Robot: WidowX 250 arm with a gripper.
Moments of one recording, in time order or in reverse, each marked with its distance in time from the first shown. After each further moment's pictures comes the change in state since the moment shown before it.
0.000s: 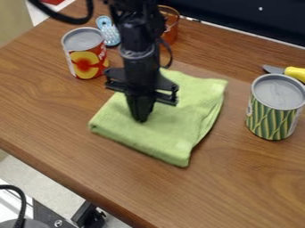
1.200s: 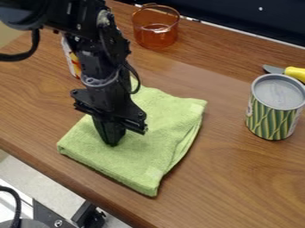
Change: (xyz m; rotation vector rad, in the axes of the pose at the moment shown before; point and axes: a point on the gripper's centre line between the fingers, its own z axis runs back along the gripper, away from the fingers) arm -0.041 0.019 0.004 0.000 -0.020 -0.027
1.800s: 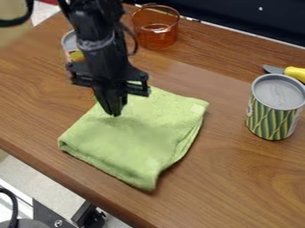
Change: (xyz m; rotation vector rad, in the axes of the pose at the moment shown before) arm 0.024 0.004 0.034 -0.048 -0.047 0.112
